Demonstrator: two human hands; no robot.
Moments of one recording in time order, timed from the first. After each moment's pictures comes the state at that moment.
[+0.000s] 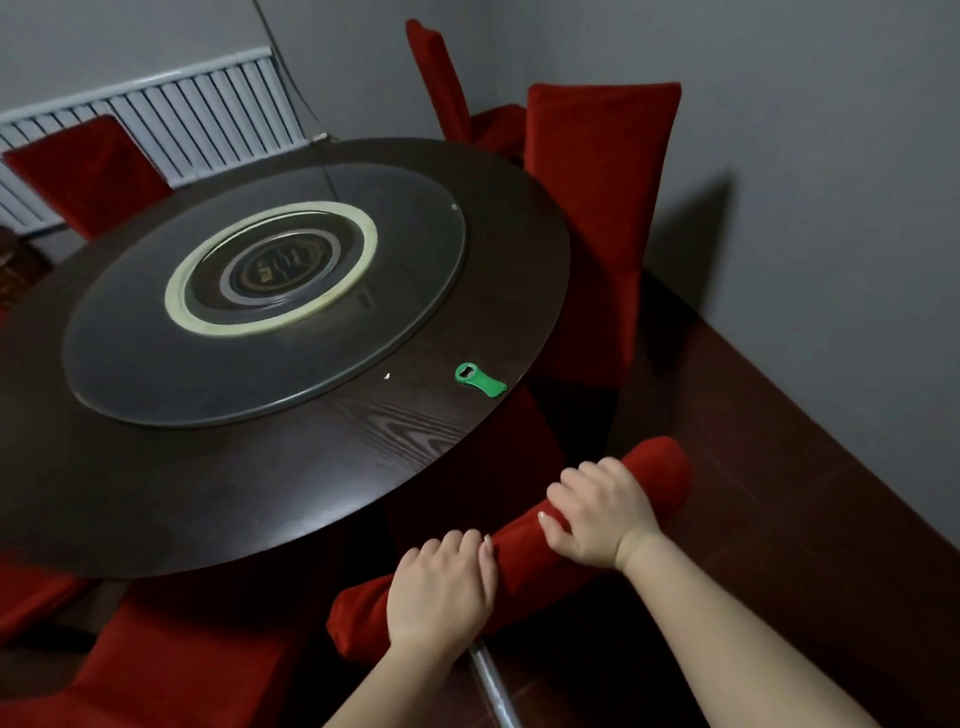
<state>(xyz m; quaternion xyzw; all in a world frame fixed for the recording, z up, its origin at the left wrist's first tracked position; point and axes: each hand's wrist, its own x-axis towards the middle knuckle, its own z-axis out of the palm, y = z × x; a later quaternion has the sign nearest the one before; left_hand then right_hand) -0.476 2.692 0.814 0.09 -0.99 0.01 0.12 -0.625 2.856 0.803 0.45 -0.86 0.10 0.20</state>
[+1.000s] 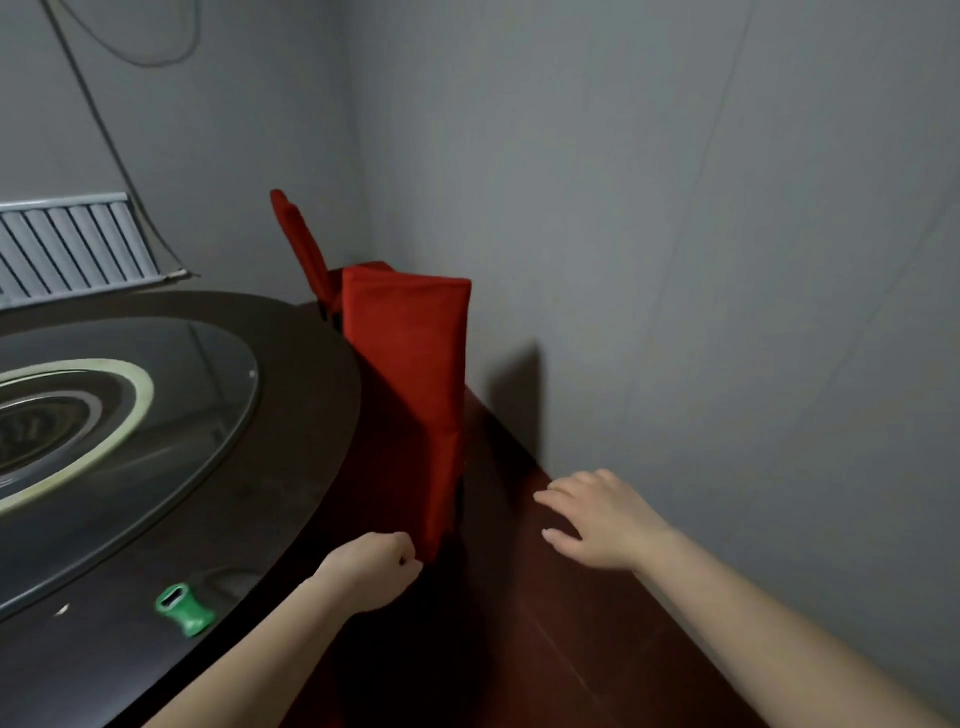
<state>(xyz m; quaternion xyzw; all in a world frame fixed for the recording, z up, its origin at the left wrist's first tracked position) -0.866 2.887 0.900 0.04 -0.97 -0.16 -0.19 -0.947 3.192 0.955 0.39 -0.92 -0.04 0.01</state>
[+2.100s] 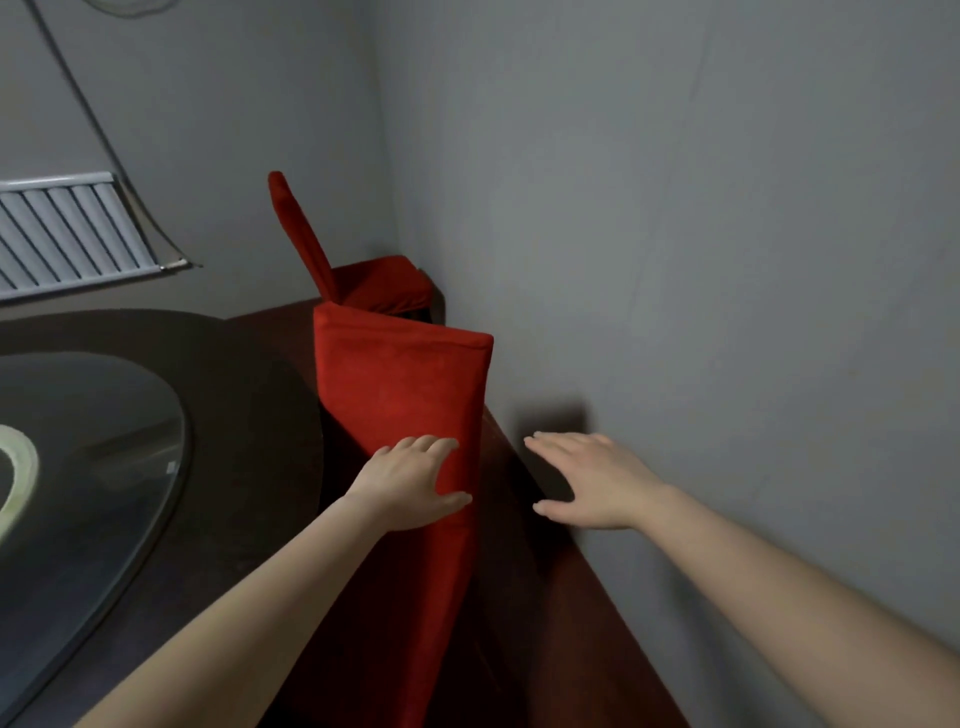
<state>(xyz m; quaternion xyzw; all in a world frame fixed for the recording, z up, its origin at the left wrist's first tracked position) -1.358 2.819 0.950 -0.01 -1.00 -0.07 -0.04 -1.443 3.074 0.965 0.42 -0.91 0.01 -0.04</state>
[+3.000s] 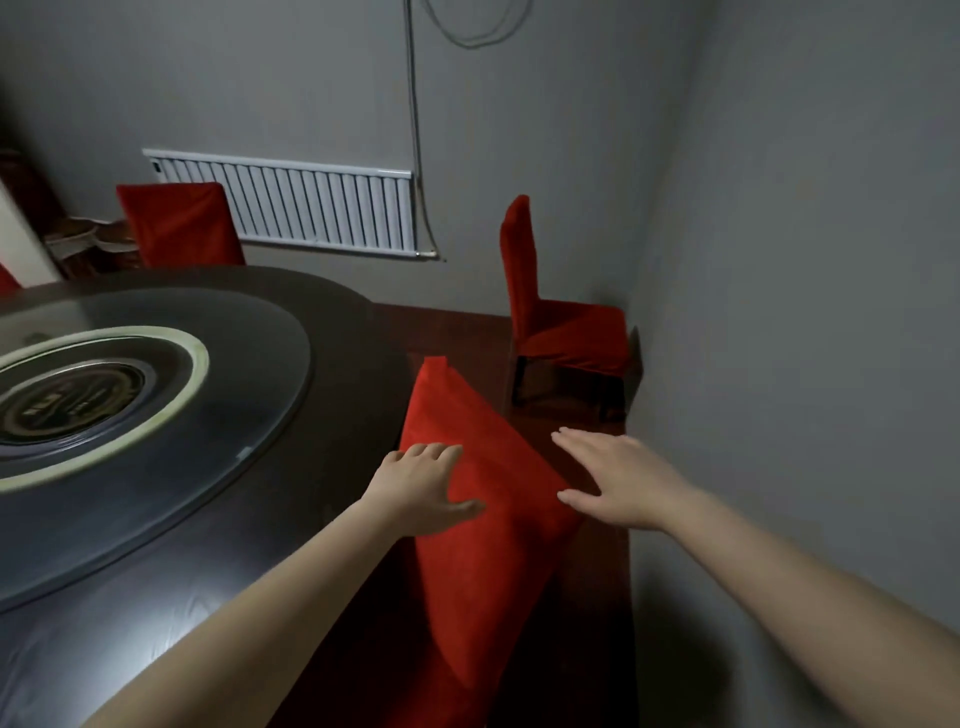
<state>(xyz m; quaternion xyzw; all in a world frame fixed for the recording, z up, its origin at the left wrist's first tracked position) -1.609 2.739 0.938 0.33 -0.94 -0.08 -0.03 -1.842 2.895 0.971 0.67 -0.74 -0.01 -0.03</state>
